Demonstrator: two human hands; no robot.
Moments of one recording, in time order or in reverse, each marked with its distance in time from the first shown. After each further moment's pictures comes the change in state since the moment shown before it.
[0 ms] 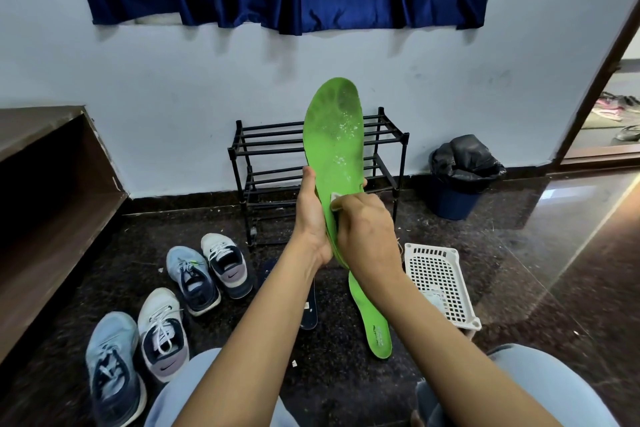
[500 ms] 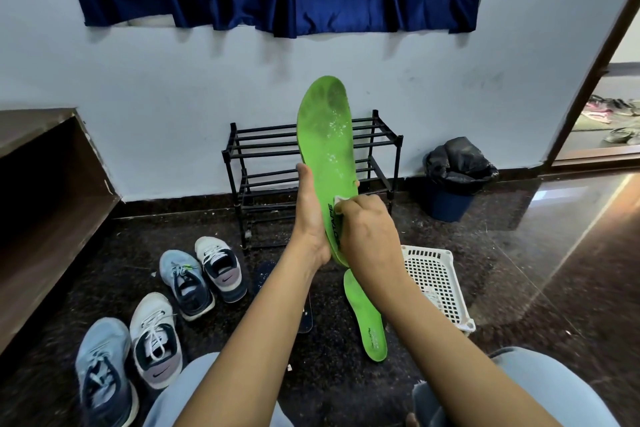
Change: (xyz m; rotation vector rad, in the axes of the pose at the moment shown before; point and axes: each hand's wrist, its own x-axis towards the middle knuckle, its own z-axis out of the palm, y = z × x) left_hand 0.000 0.001 0.010 -0.006 -0.045 0.070; right_hand 0.000 0.014 -0.003 -0.147 -0.015 -0.072
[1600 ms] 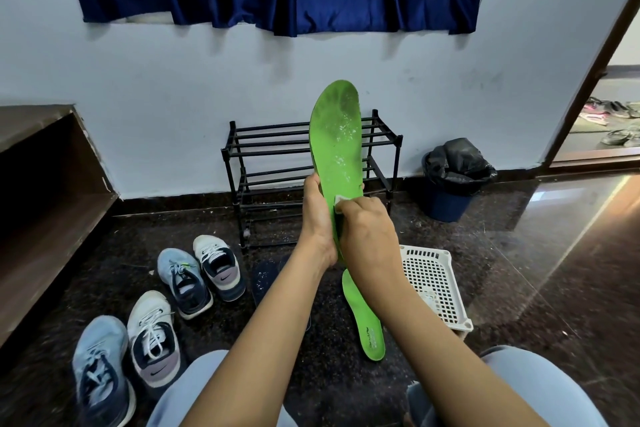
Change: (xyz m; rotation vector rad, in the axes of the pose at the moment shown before) left_hand 0.001 -0.004 0.007 -0.001 0.036 -0.018; right_hand -0.002 -0.004 0.002 -0.048 0.050 0.036
